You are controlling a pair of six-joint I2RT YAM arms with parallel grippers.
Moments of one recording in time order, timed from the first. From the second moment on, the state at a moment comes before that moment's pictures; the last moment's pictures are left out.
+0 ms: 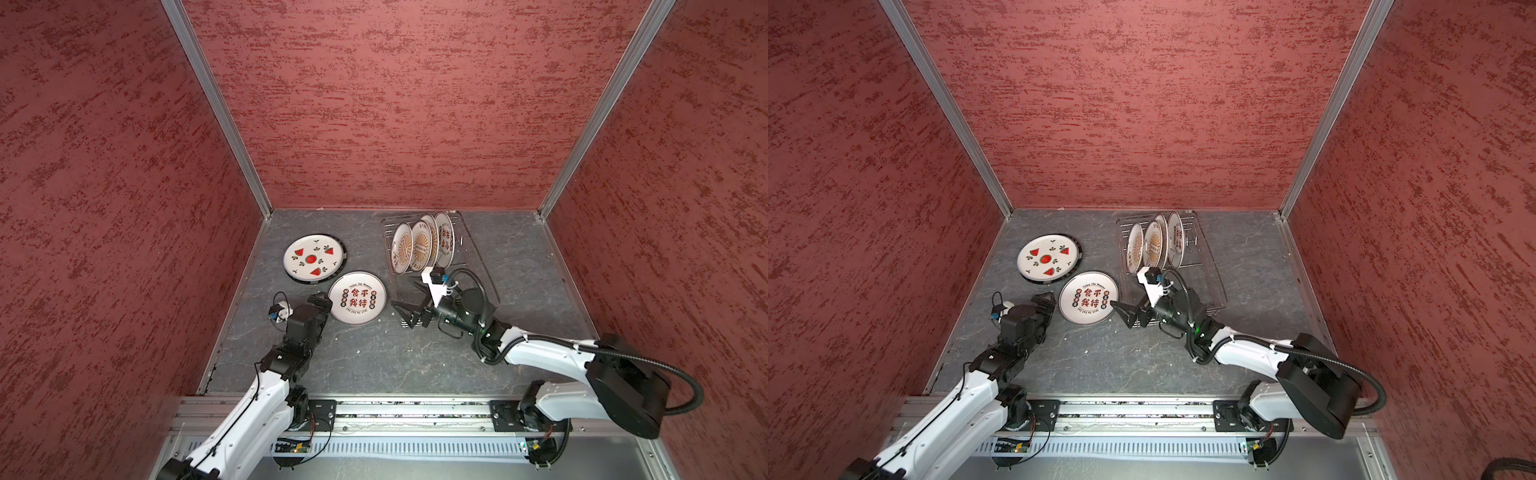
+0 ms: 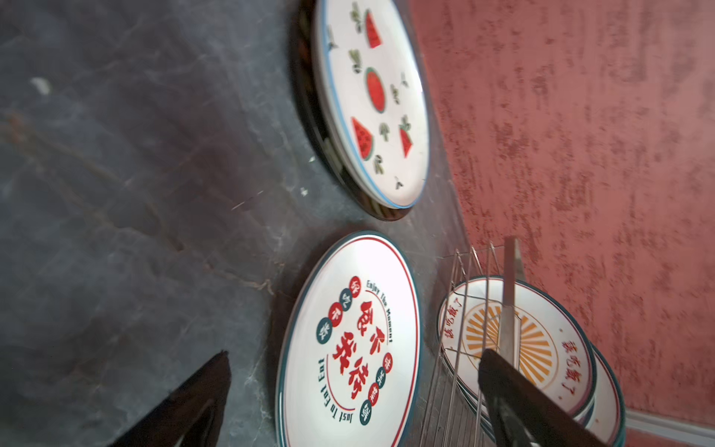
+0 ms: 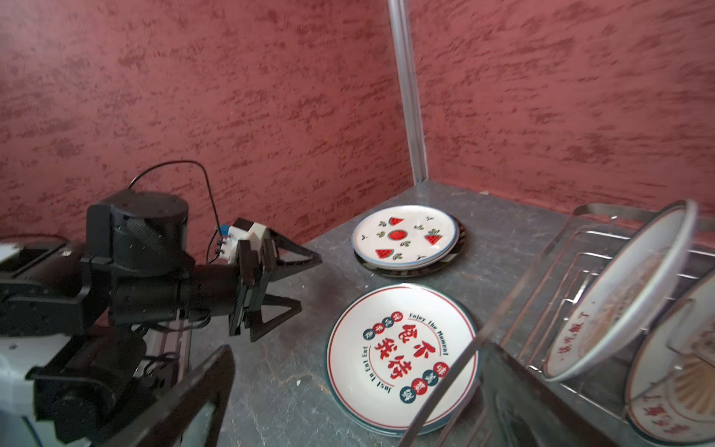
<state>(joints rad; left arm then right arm) -0.29 0.58 0.18 -0.07 -0.25 -1.25 0.84 1.27 0.46 0.88 -0.16 0.27</state>
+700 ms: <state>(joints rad) -0.34 0.67 0.06 0.69 0.38 -0.69 0.61 1.00 0.40 0.67 0.29 0.40</state>
